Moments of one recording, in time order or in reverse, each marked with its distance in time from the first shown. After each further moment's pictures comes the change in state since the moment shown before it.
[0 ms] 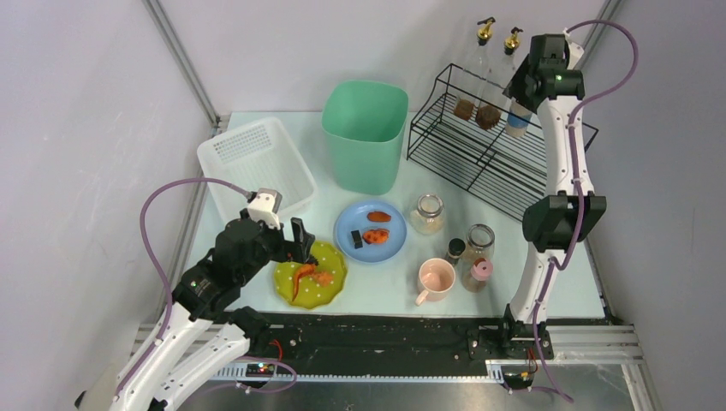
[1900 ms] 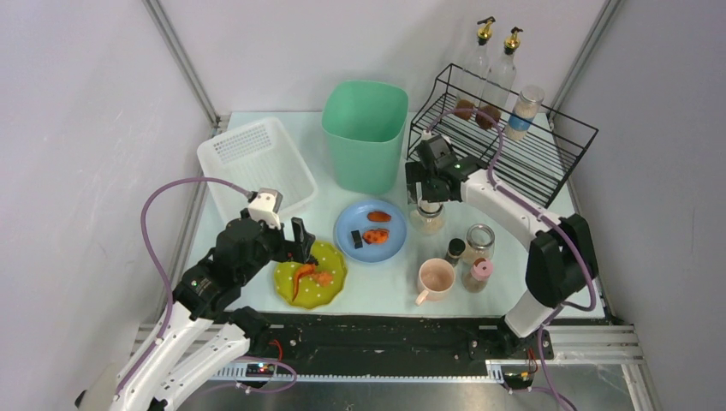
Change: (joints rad) left arm -0.003 0.005 0.000 0.000 0.000 0.000; right arm 0.579 -0.435 -1.041 0.333 -0.086 -0.121
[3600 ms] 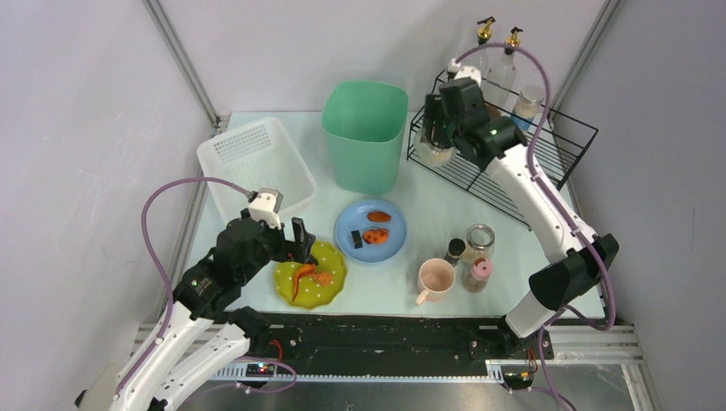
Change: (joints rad) left arm 0.000 0.003 0.000 0.000 0.002 0.000; right arm -0.033 -0.013 0.437 -0.098 0.104 -0.010
